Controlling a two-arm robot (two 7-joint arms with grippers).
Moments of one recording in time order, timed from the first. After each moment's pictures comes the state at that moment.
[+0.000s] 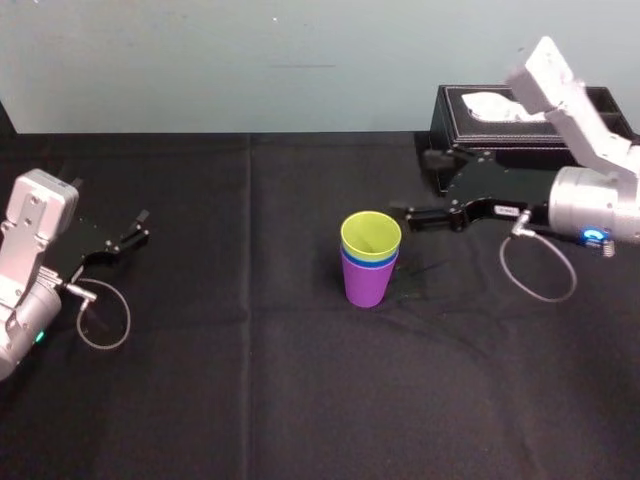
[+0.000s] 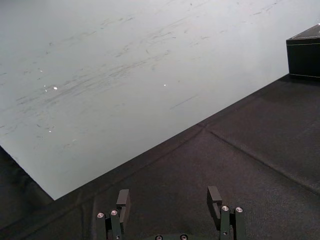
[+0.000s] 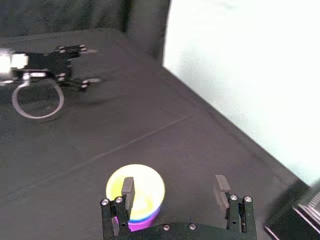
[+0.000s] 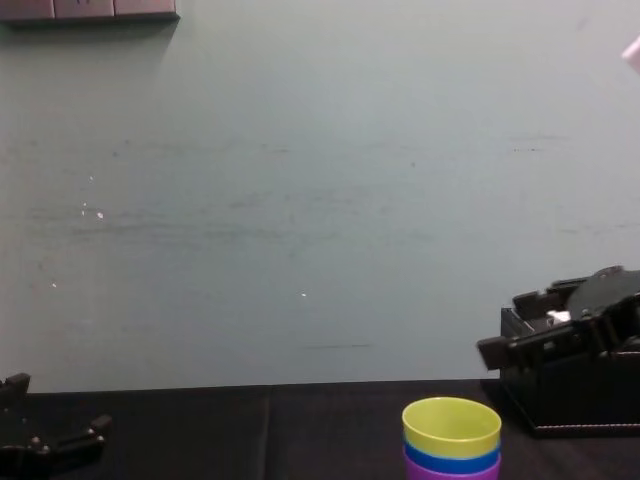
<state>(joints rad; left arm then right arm) -0.20 0.60 0.45 -1.41 -0.25 -0.12 0.03 0.53 0.72 -0.56 -1.56 0.47 0.31 0.61</state>
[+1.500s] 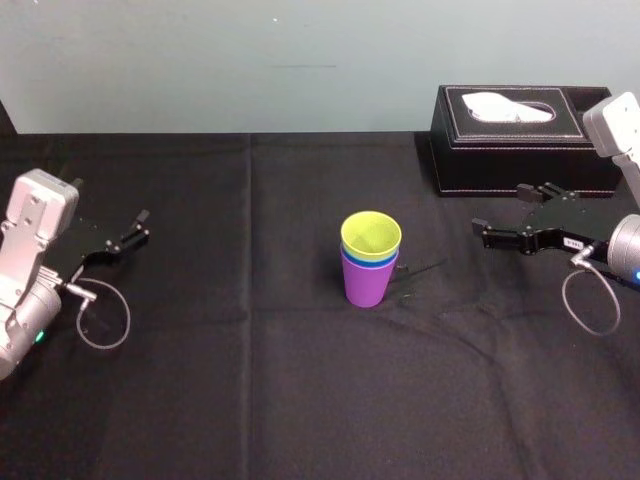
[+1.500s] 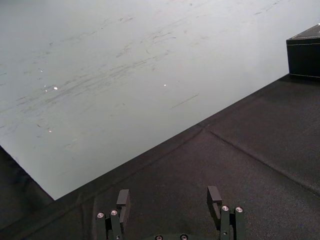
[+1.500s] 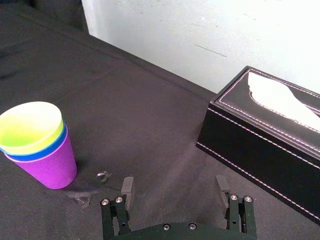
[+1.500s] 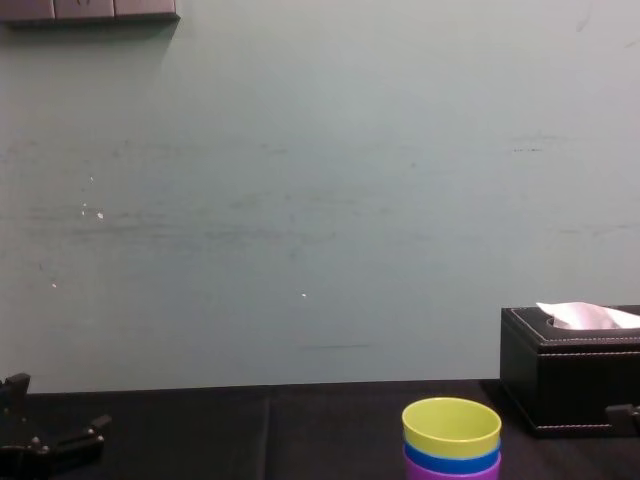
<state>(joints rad) -0.20 0.60 0.45 -1.41 -0.25 -0.12 0.03 0.35 0.70 -0.38 -1.45 0.45 0.29 0.47</state>
